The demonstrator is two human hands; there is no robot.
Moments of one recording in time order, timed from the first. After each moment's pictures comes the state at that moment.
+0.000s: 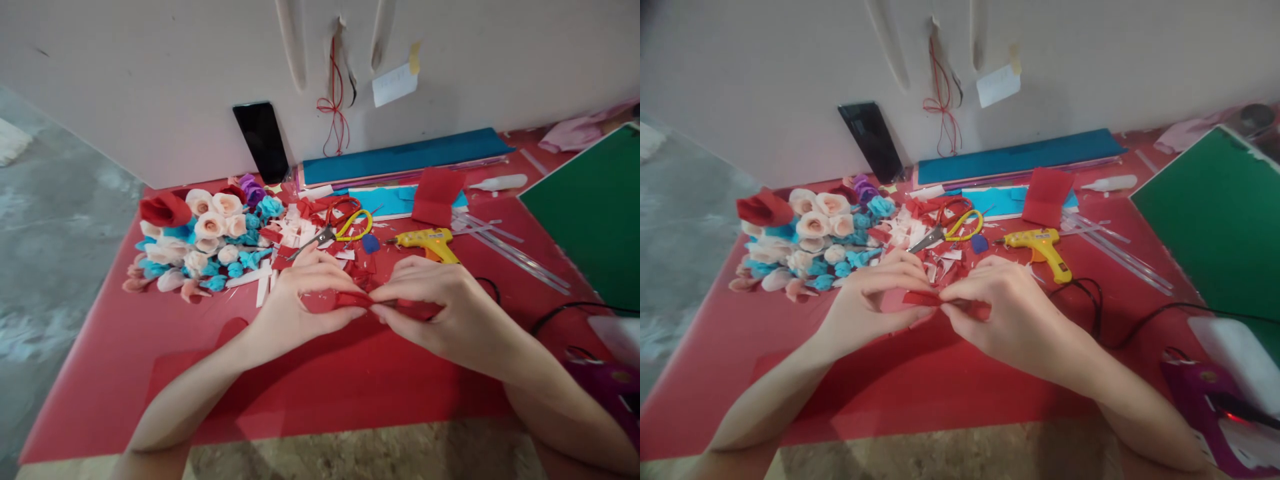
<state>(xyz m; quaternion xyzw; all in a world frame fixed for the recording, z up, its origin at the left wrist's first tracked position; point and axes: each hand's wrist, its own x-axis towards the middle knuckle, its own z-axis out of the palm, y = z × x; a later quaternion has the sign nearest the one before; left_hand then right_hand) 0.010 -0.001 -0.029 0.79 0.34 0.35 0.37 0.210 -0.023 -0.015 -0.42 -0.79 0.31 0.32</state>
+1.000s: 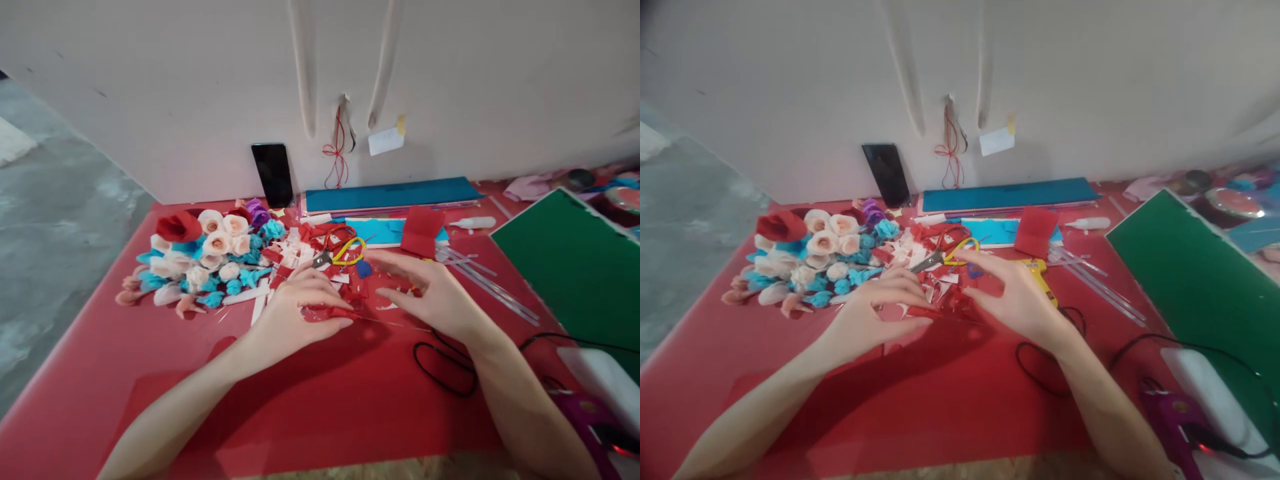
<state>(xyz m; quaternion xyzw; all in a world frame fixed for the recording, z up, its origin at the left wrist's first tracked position) 0.004 0.002 -0.025 0.80 0.35 0.35 0.34 0.227 0.008 -0.018 -0.46 -0.71 0.40 0.34</state>
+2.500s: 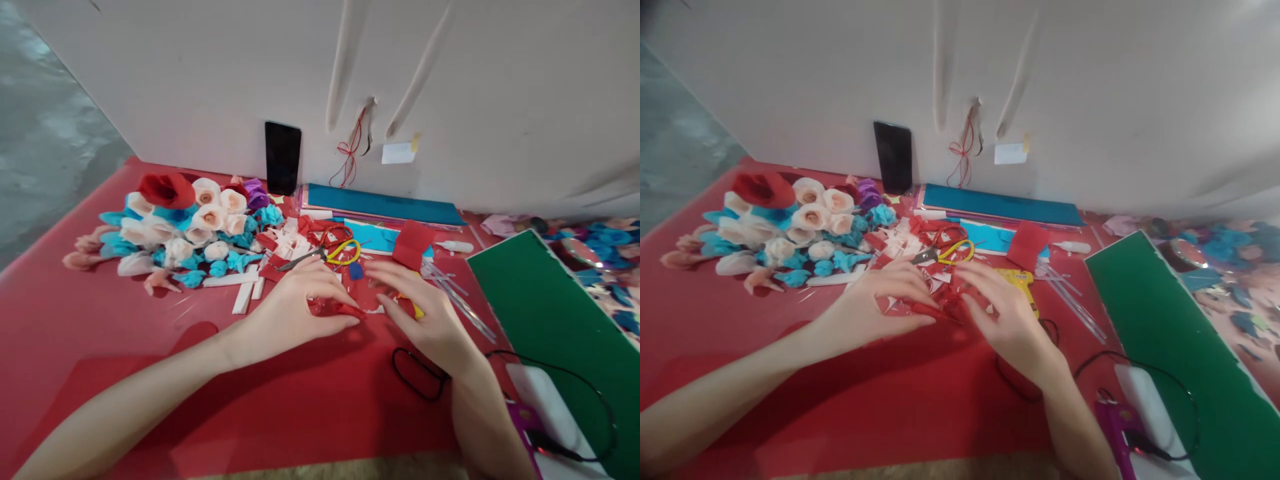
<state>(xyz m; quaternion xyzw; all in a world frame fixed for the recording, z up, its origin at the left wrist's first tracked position) -0.001 0.003 -0.026 0.79 0.33 0.37 0.37 0.215 -0.008 -0.014 -0.46 -0.82 0.23 0.27</state>
